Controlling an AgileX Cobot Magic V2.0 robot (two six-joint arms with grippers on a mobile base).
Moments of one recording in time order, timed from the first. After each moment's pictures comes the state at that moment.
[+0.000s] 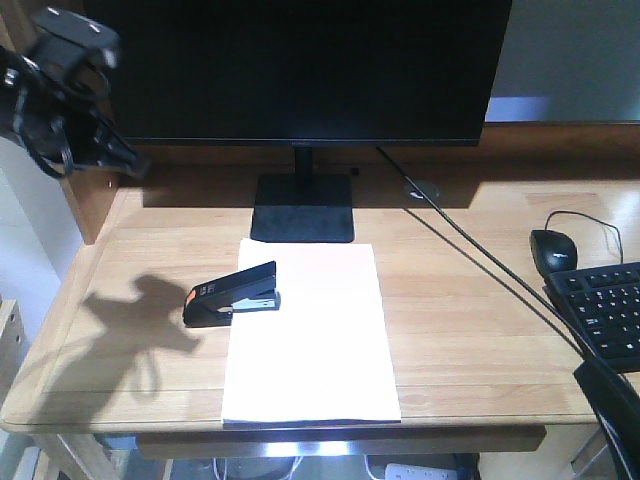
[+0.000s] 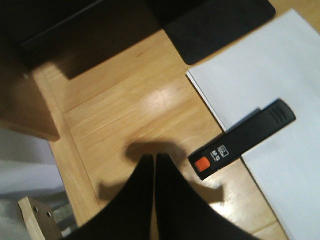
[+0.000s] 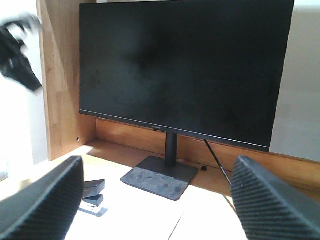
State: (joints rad) left arm -0.18 1.61 -1.53 -0.07 0.92 0.28; right arm 0.48 0.18 -0.18 -1.74 -0.02 1.72
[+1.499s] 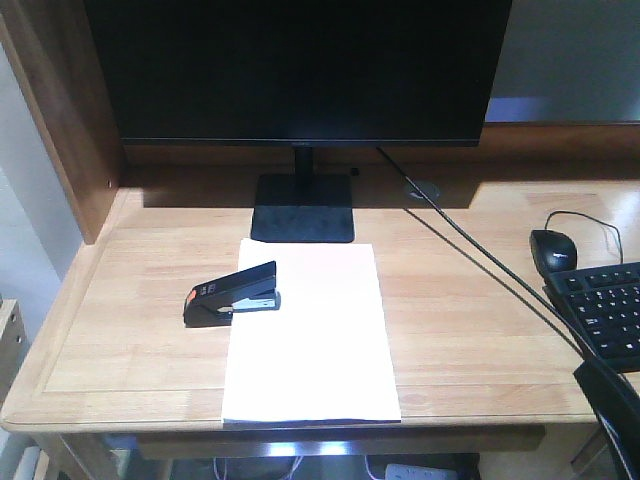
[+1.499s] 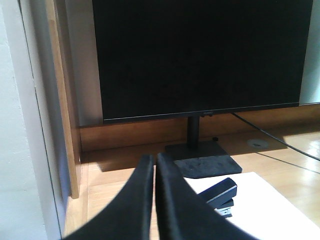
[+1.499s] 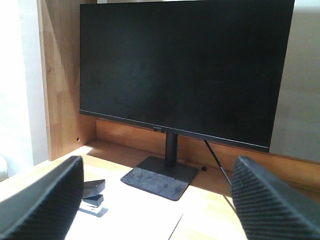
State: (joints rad) left arm -0.18 0.11 -0.28 -0.08 0.27 0.06; right arm 0.48 0.18 -0.18 -1.74 -0.02 1.72
